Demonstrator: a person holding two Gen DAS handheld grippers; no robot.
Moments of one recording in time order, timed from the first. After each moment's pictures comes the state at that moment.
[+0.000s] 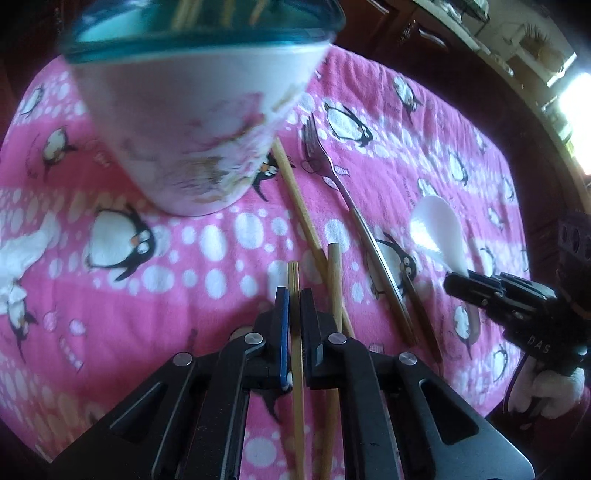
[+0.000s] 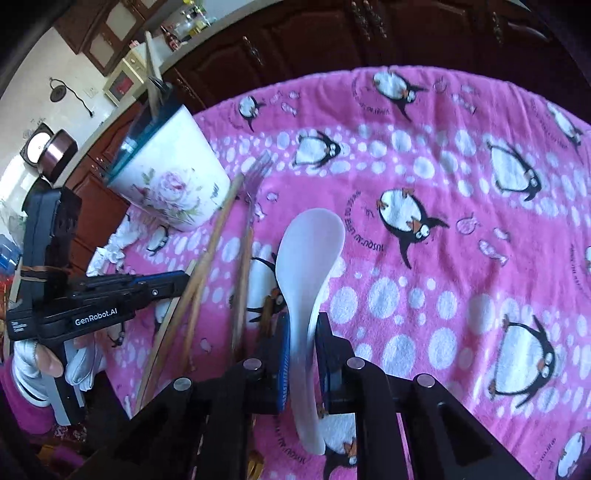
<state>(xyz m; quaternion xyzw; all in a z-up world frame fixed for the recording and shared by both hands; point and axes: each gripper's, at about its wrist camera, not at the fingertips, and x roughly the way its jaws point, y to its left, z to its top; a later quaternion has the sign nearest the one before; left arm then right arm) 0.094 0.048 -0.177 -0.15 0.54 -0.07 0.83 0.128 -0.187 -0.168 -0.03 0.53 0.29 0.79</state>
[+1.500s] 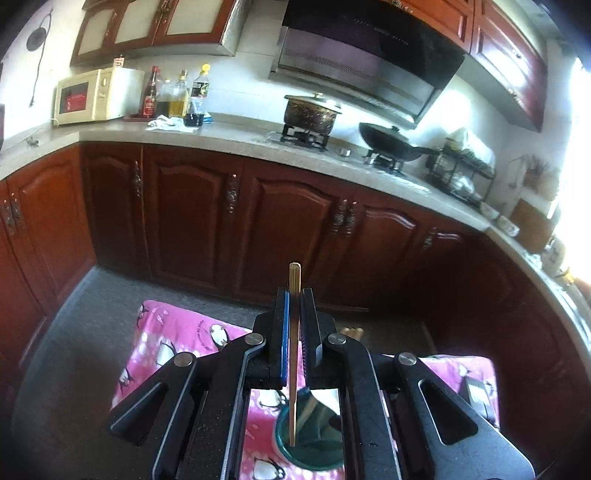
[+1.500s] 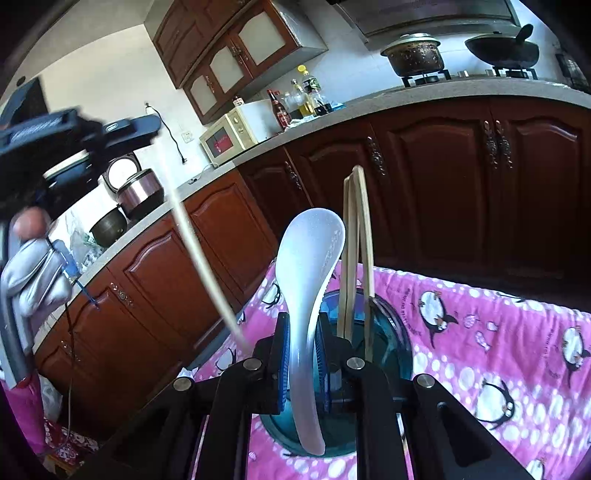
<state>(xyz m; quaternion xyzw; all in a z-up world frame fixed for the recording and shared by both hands) 0.128 0.206 0.080 -0.16 0.25 0.05 0.95 0.188 0.007 -0.084 0.00 0.35 0.45 0.82</state>
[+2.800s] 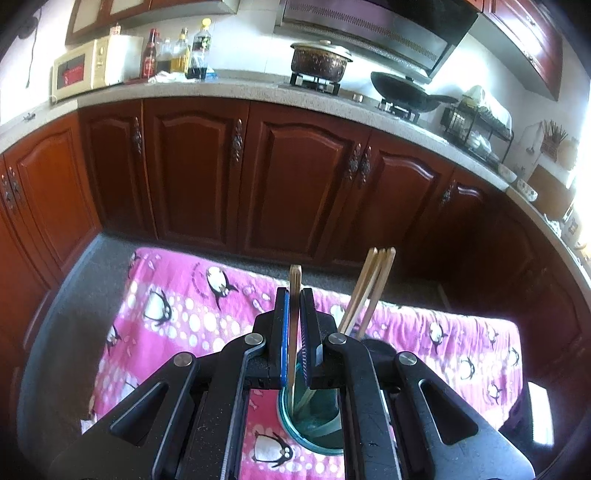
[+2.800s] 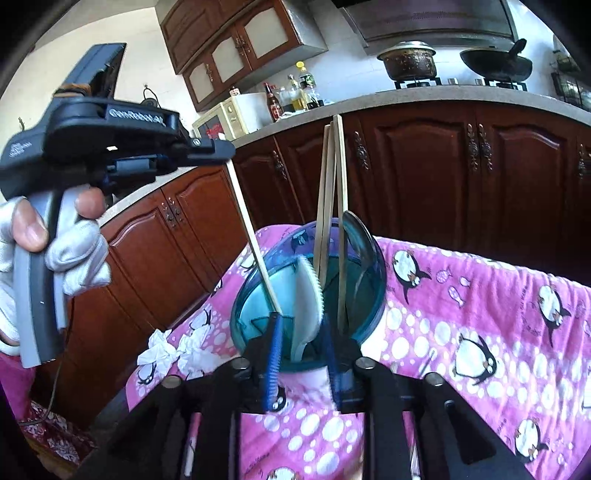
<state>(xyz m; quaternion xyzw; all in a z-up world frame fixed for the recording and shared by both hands) 0.144 0.179 0.005 -0.15 0.33 0.06 0.93 0.144 -0.036 -0.108 -0.05 0.35 0.42 0.84</state>
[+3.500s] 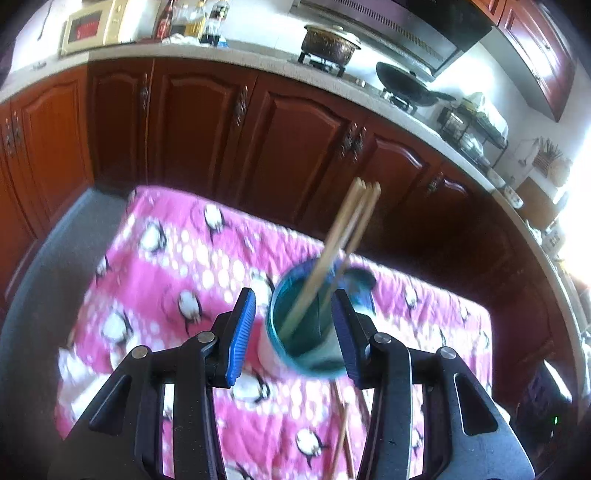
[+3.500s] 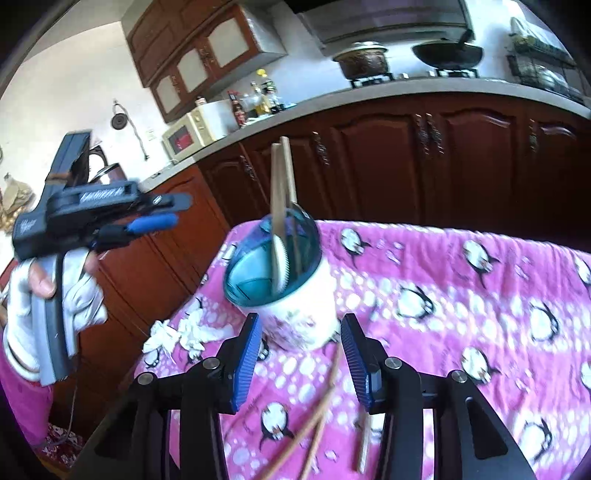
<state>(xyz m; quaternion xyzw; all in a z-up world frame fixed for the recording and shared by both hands) 0.077 0.169 -0.015 -0.22 0.36 0.03 0.91 0.104 -0.112 -0.077 -0.02 0.37 0.34 0.86</state>
